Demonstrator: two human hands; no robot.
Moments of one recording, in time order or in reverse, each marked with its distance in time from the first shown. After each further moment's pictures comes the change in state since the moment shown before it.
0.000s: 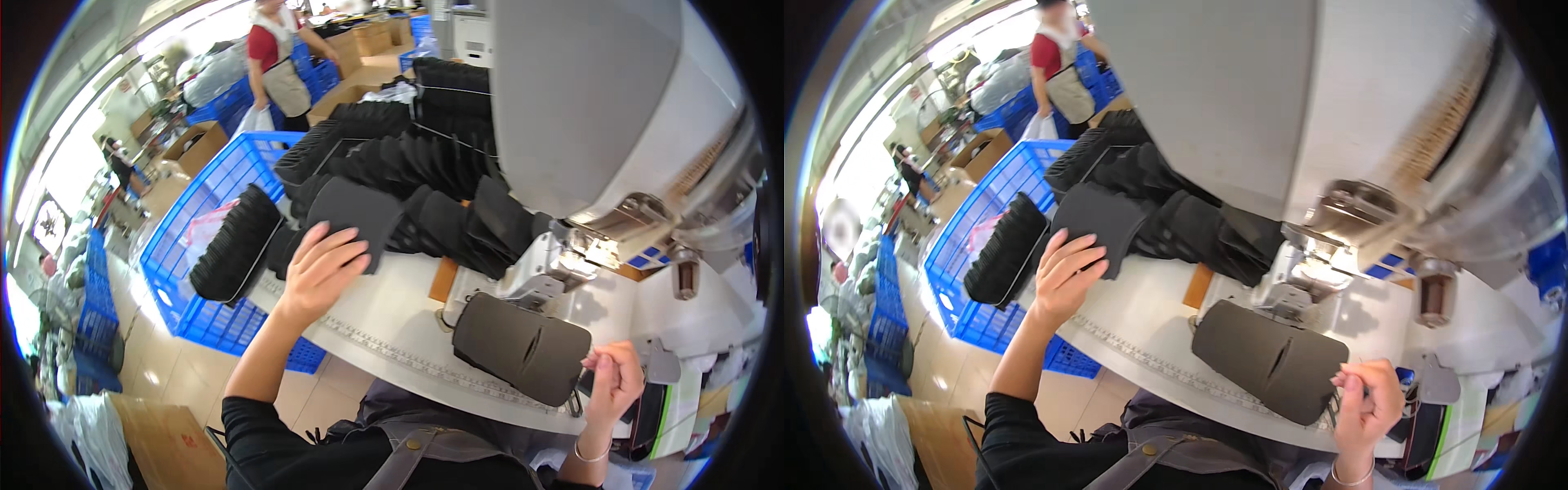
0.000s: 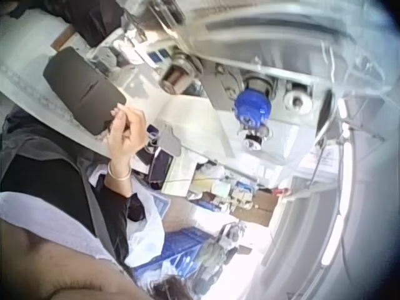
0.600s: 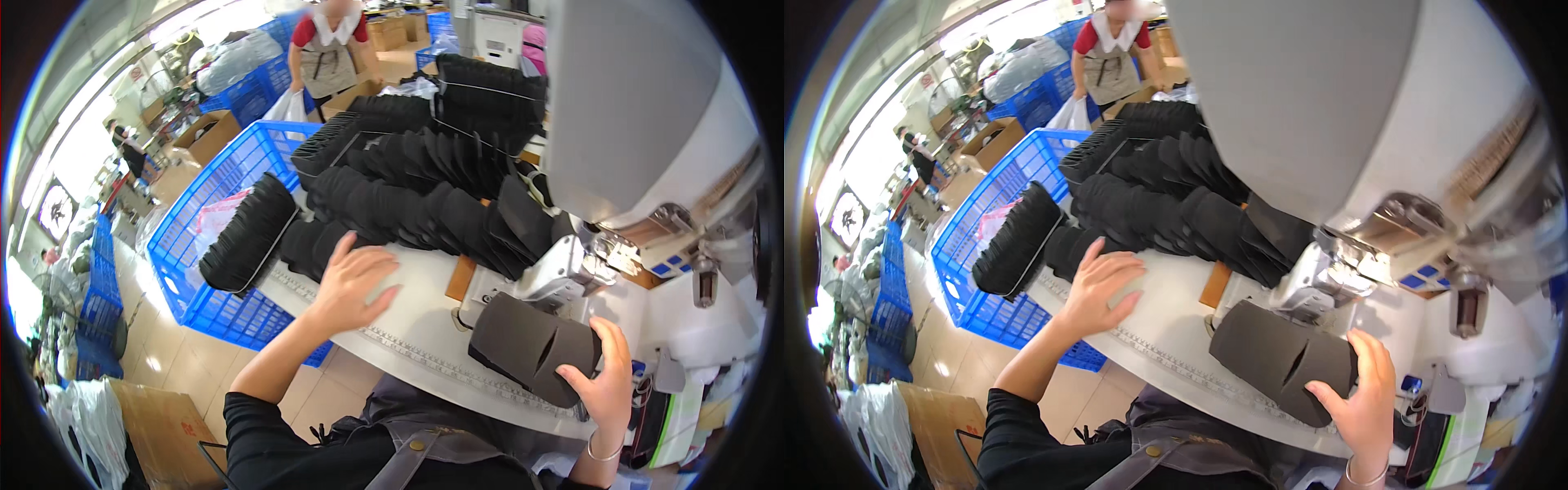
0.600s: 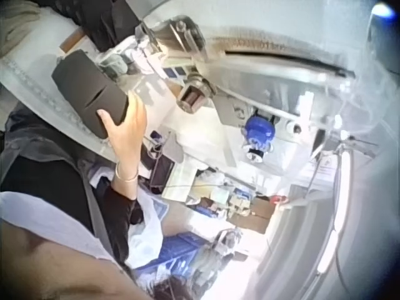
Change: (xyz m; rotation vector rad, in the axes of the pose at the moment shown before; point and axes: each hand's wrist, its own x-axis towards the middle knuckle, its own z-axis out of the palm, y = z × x) left_hand -0.025 0.020 0.017 -0.287 -0.355 -0.330; right_hand 0.015 0.000 -0.004 -0.478 -0.450 0.141
